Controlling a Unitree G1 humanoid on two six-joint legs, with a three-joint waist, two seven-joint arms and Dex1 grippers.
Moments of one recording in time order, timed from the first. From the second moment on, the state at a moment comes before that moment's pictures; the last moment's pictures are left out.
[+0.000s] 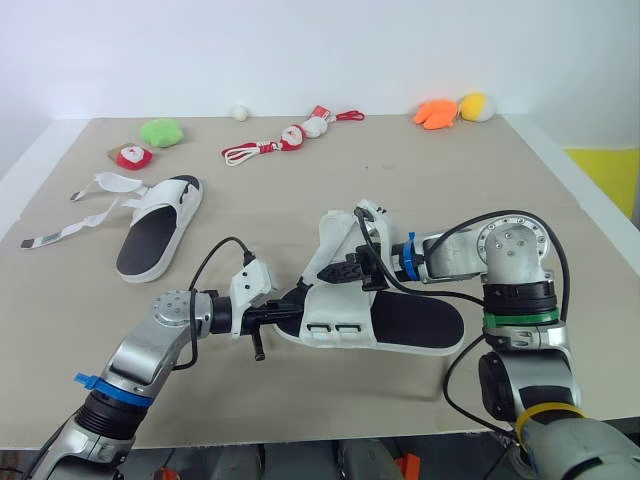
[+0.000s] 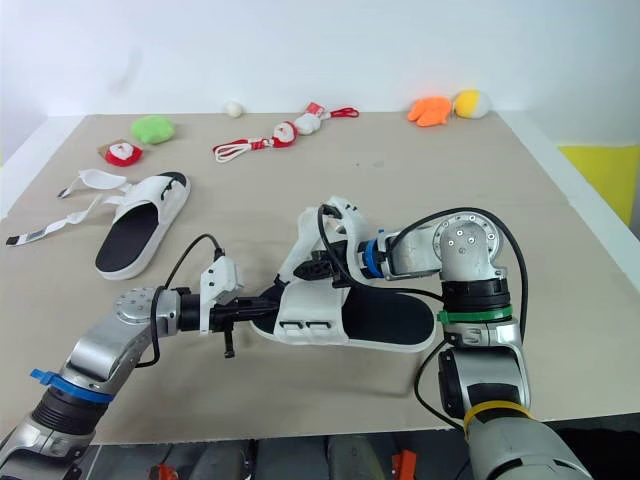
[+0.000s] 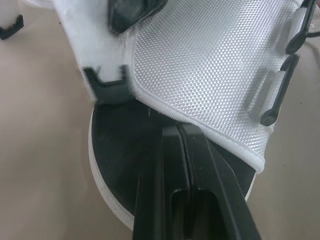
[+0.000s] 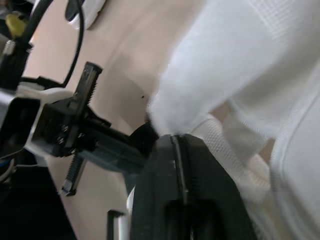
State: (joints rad) left arm -0.33 0.53 -0.22 -0.17 -0.31 0.44 -0.99; right arm -0.89 -0.37 -0.08 0.11 1.16 1.61 0.04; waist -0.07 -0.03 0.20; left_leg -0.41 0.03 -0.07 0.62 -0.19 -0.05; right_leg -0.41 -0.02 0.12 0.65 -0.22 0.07
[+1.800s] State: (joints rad) left arm -0.31 0.52 -0.22 -0.19 -0.31 0.44 -0.98; right arm -0.76 -0.25 -0.05 -0.15 1.14 1.39 -0.22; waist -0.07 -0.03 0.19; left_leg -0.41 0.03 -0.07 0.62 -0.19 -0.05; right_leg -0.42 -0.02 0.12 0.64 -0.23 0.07
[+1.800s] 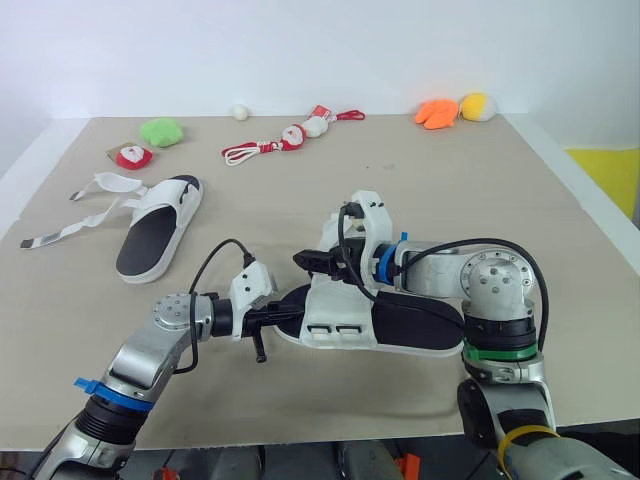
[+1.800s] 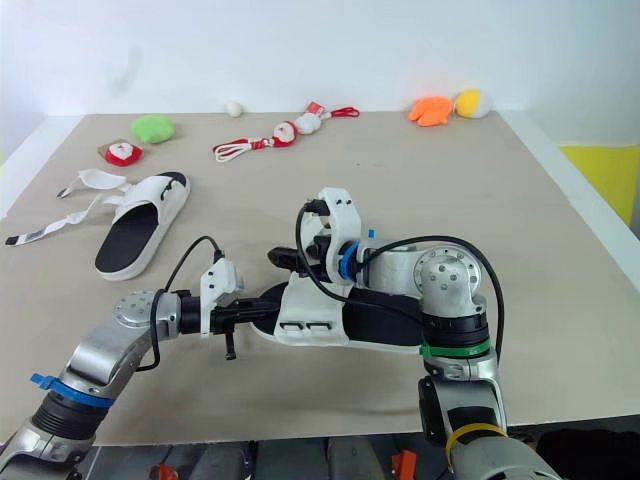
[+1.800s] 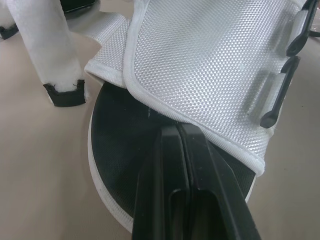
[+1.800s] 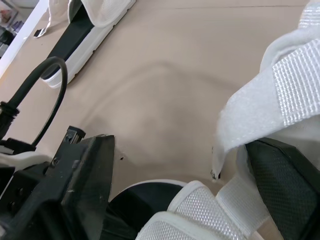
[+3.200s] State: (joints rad) left arm -0.31 0.52 -0.22 -0.19 -0.32 0.43 -0.99; right arm -1.10 -0.83 0.44 0.23 1.29 1.61 0.81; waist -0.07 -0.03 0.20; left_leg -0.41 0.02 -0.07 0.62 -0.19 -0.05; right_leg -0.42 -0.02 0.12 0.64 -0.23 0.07
